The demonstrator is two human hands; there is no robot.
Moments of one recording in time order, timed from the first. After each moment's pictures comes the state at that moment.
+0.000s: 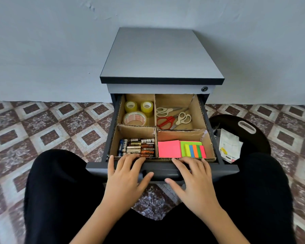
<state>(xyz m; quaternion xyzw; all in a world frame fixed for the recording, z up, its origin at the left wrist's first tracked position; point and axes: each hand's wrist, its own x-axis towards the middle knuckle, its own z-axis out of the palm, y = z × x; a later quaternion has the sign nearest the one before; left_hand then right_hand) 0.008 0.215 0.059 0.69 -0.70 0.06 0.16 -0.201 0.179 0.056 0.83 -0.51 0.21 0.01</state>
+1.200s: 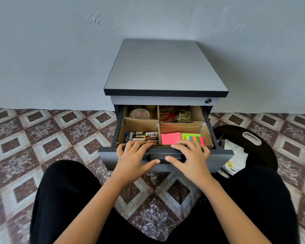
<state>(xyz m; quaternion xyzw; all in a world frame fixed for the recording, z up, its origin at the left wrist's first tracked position) 0.028 0.124 0.062 0.64 -0.73 0.01 0.23 -0.175 0.084 0.064 0.80 -0.52 0.30 -0.05</state>
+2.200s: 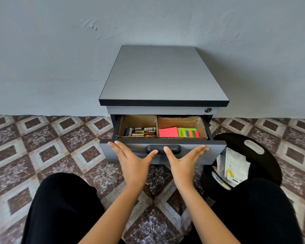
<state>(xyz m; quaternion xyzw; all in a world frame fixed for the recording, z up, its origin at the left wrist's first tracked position) -0.008 0.080 0.059 0.79 -0.39 -0.21 0.43 -0.127 0.059 0.067 0.51 -0.68 0.42 -0.34</state>
